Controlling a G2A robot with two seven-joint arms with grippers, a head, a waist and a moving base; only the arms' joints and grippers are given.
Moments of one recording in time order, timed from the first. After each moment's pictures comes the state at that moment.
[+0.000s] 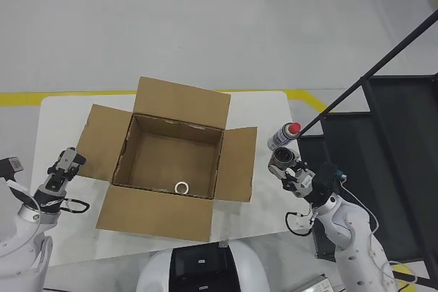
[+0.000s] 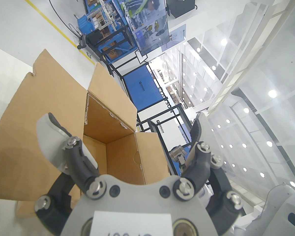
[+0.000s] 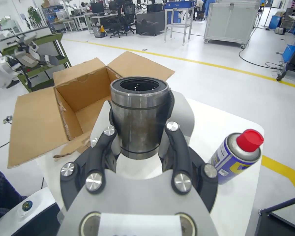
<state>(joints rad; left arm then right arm) 1.72 -1.03 -1.74 -1.76 -0.12 -0.57 -0.33 -1.77 -1.30 1.73 -1.74 -1.31 -0.81 -0.33</state>
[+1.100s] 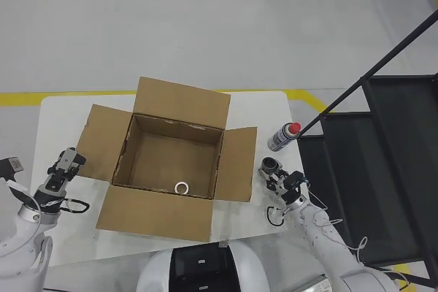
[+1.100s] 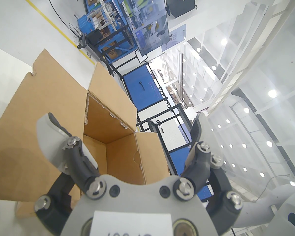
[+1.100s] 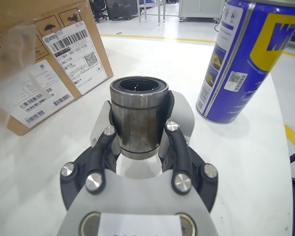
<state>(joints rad) 1.72 -1.03 -1.74 -1.76 -0.12 -0.57 -0.33 -1.22 -1.32 1.39 -0.55 -1.66 -0.53 -1.05</state>
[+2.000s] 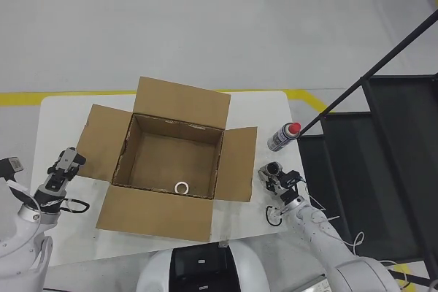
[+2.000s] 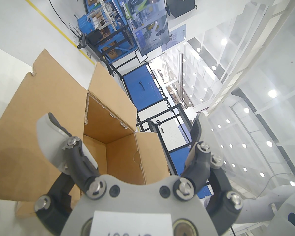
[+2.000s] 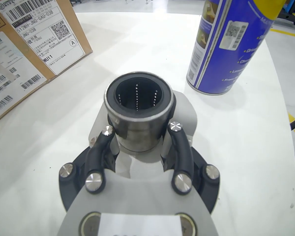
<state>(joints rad) 1.72 -1.03 -1.74 -1.76 -0.12 -0.57 -0.33 -1.15 -1.33 1.33 -0.40 -1.59 -0.47 -1.01</state>
